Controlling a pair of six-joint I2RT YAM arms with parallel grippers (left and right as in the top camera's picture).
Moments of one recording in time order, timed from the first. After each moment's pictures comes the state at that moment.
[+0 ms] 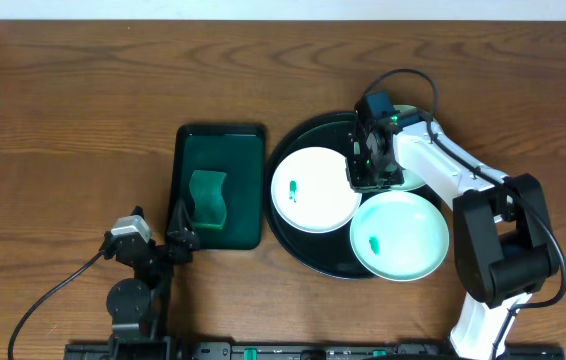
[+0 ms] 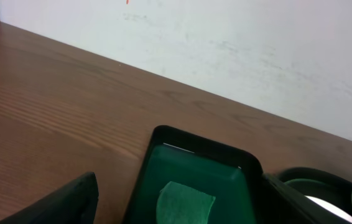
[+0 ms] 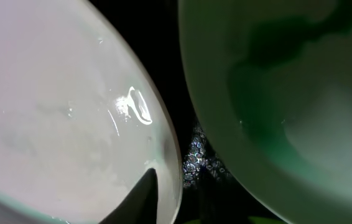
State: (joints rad) left arm 0.02 0.01 0.02 -0.11 -0.01 -0.33; right arm 0.36 1.98 1.33 -0.86 -0.16 0.25
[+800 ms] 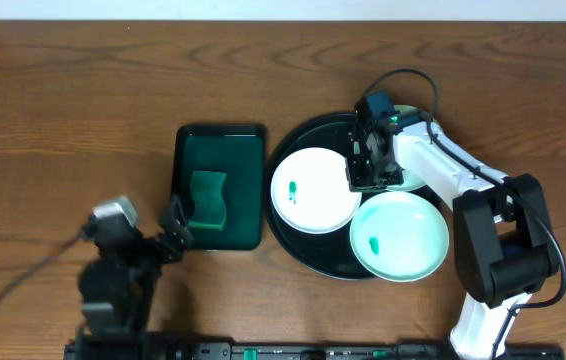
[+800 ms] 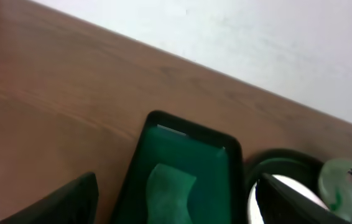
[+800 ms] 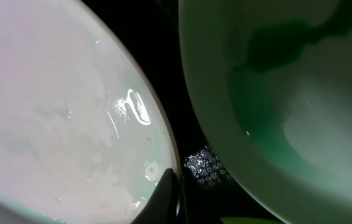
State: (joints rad) left arm 0.02 0.32 0.47 -0.47 0.03 -0.35; right arm 0.36 1.98 1.33 -0.86 -0.16 0.26
